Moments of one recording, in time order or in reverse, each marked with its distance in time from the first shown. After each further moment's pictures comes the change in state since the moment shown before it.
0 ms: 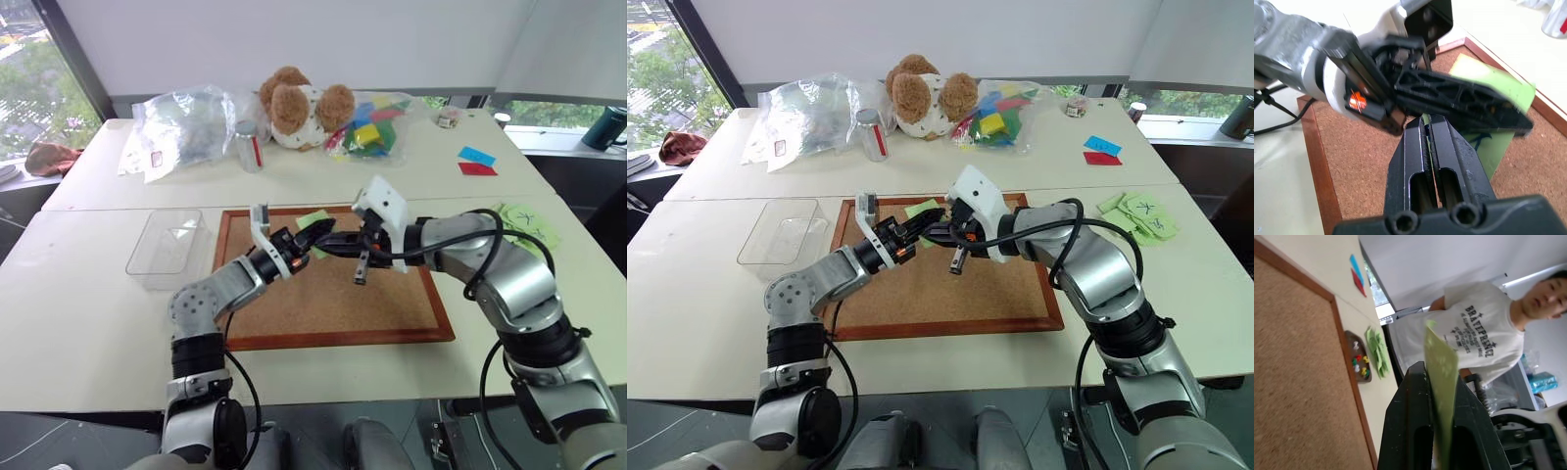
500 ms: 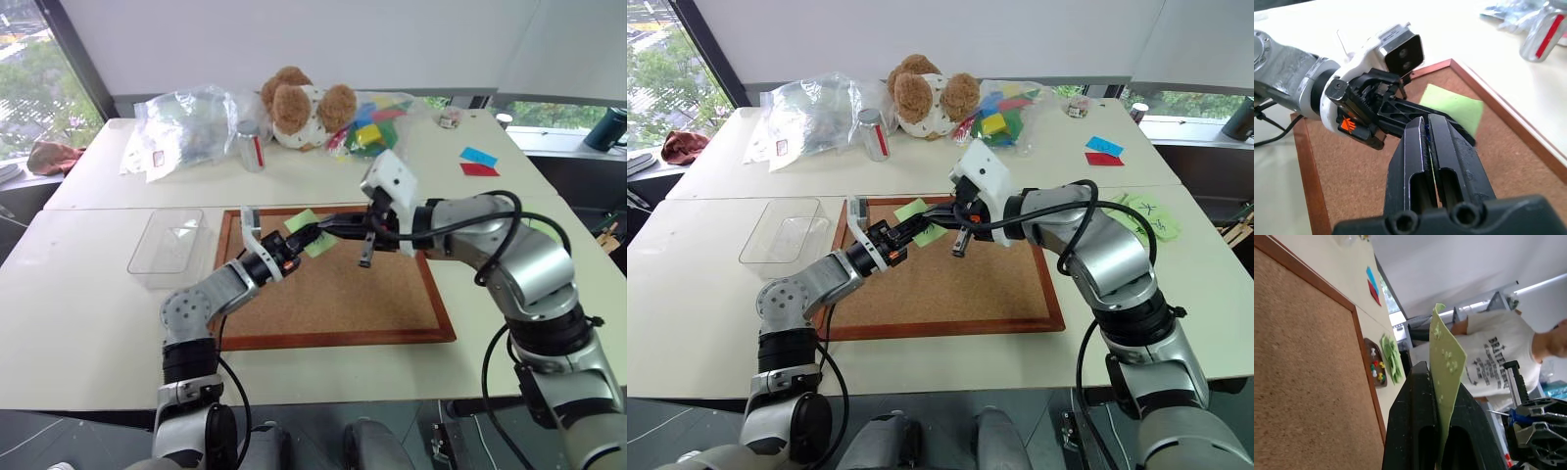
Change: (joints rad) left arm 0.021 0.053 -0.019 -0.007 -0.001 -0.050 -0.014; right arm -0.066 -0.027 -0.050 -0.005 0.042 0.043 -0.023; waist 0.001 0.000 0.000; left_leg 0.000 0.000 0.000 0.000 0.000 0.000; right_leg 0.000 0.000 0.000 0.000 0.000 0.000
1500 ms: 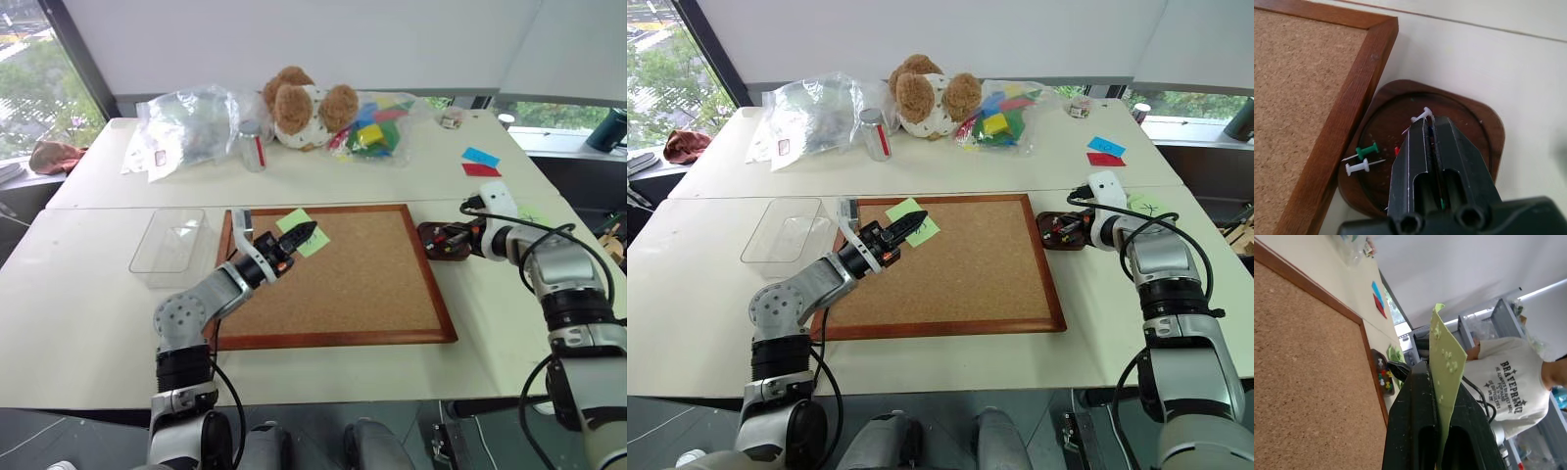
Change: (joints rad) left arm 0.046 0.017 -0.021 -0.071 0.005 -0.029 -0.009; right arm 0.025 -0.112 -0.167 0.997 -0.250 -0.421 -0.123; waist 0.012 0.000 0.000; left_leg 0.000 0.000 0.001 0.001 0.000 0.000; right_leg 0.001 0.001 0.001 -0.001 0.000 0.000
